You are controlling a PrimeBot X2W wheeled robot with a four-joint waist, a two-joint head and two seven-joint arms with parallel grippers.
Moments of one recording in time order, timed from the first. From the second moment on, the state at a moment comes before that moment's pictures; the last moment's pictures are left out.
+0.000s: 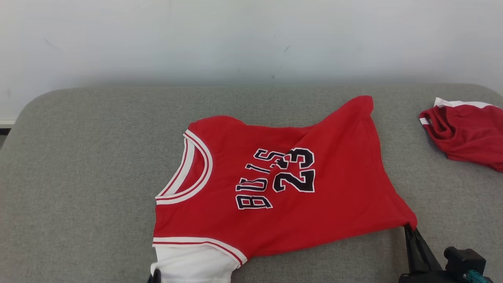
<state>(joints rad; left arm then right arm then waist) 0.07 0.05 -0.14 0.39 -0.45 -0.08 -0.26 -0.05 -0.17 -0.07 0.45 0.24 0.13 -0.26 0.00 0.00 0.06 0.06</state>
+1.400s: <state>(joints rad) -1.88 0.44 -0.42 0.68 -0.44 -0.13 0.02 -1.71 -0.37 0.30 0.72 0.63 0.13 0.02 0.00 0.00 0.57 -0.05</state>
